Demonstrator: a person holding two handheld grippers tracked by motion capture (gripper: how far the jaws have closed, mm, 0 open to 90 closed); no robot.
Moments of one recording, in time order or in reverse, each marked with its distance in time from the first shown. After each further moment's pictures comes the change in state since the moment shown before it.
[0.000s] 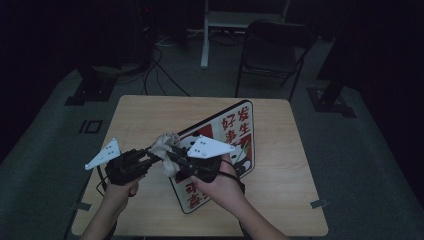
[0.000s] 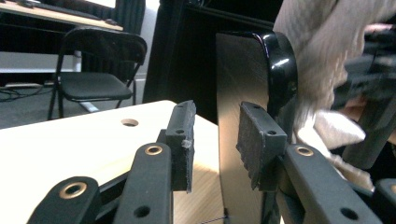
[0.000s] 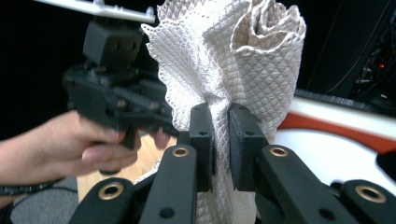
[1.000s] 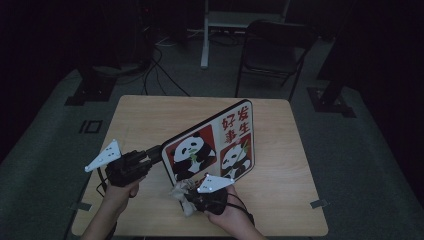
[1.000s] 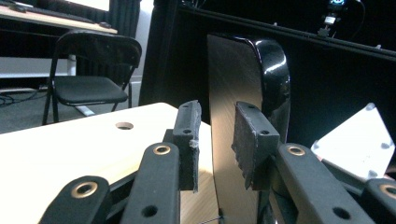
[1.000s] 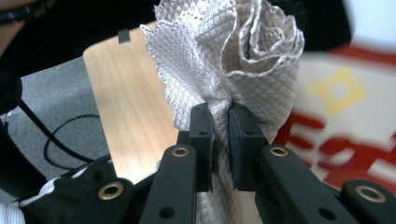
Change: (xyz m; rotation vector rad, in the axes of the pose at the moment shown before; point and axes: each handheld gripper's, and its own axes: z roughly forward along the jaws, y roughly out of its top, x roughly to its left) left arm -0.006 0.001 0.000 -0.007 -0.003 0.023; right arm 0.012 -0.131 0.002 0.288 0.061 0.122
